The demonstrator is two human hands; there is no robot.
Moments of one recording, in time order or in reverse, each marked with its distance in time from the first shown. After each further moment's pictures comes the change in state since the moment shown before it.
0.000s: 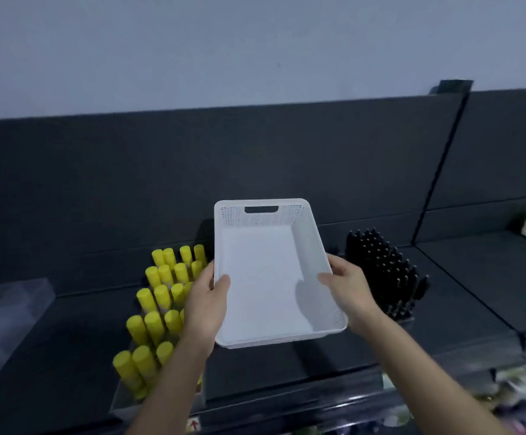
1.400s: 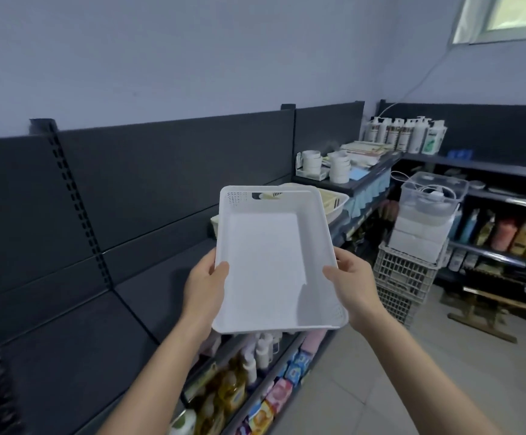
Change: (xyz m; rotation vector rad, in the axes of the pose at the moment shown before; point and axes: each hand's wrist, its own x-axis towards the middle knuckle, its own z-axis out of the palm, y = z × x) left_hand -0.214 0.118 0.552 -0.069 -0.725 0.179; right_hand -0.156 -0.025 -0.581 -0.041 0.749 -0.111
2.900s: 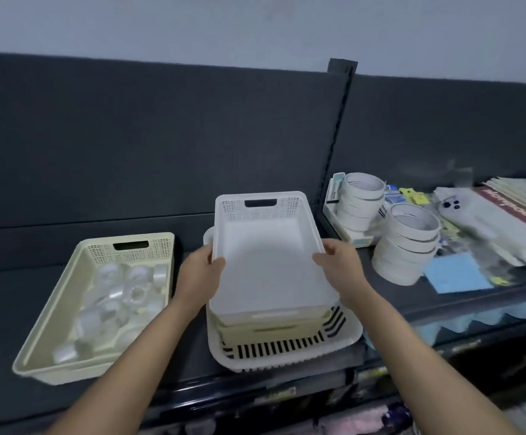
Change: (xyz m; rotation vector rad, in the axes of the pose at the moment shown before) left_hand 0.490 -0.092 0.371 0.421 0.555 -0.284; right_hand 0.717 0.112 -0.087 -0.387 -0.640 -0.012
